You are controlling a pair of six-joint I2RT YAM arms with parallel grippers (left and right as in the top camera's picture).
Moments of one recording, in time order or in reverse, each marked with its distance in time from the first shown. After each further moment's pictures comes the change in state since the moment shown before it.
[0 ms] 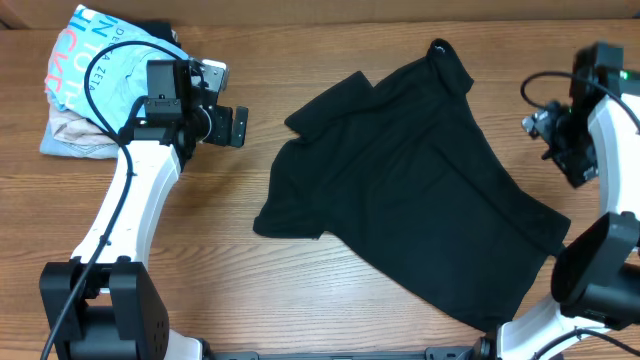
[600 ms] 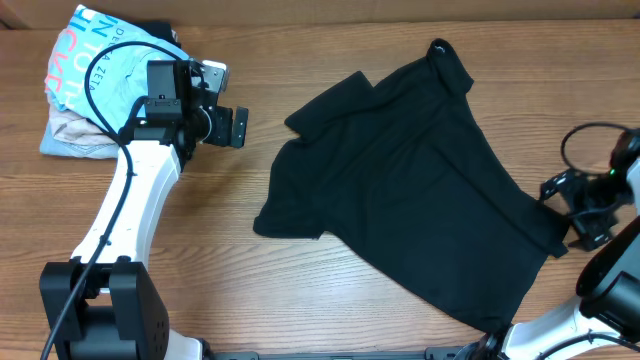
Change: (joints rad) left arm 0.000 0.000 0.000 -0.005 0.000 0.000; right arm -0.305 0.013 -0.327 0.088 -0.226 -0.239
